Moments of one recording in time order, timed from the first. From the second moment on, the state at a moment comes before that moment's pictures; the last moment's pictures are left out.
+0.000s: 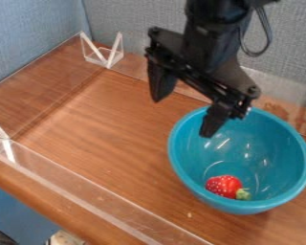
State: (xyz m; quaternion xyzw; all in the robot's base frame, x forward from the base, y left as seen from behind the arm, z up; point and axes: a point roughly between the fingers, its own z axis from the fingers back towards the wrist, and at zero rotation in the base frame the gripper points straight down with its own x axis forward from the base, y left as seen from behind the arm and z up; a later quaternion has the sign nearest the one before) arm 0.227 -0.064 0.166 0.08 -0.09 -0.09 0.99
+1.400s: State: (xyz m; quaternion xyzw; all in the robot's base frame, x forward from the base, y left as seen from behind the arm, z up) arm 0.234 -0.046 0.173 0.07 -0.10 -0.10 0.99
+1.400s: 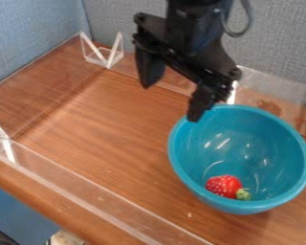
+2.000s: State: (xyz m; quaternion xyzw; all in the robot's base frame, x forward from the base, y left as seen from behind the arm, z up) arm 0.234 -0.048 0.163 0.05 -0.08 -0.14 0.99
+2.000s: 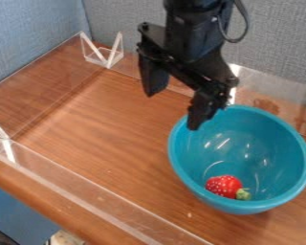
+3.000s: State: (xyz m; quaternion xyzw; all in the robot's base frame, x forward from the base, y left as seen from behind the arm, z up) arm 0.230 -0.061 0.144 0.04 -0.07 -0.10 0.99
